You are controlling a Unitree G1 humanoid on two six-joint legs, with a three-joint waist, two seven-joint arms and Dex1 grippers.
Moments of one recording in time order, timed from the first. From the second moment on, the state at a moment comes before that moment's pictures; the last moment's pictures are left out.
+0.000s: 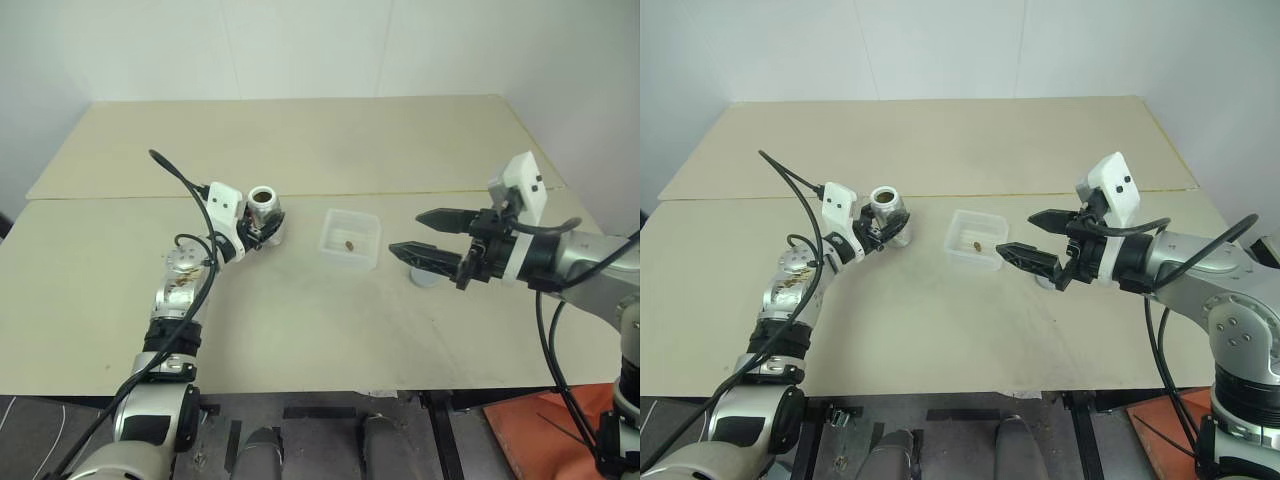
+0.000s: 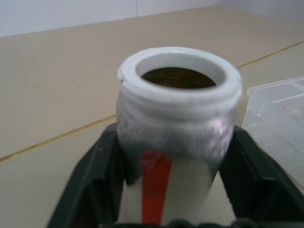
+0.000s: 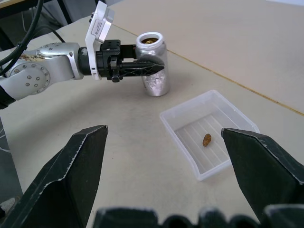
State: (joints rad) left arm -0.67 0.33 0.09 0.45 -0.20 0.17 -0.60; right arm -0.52 -0.81 -0.25 -0.54 0.97 1.14 0.54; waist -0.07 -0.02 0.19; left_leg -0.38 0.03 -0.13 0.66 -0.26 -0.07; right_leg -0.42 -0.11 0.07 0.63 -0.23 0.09
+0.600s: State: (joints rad) left arm -0.34 0.88 0.28 -0.11 -0.51 0.48 -1.11; right arm -0.38 -0.92 -0.26 -0.57 0.92 1.05 0.64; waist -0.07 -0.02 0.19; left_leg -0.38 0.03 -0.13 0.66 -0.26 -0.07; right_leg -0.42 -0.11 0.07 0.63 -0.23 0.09
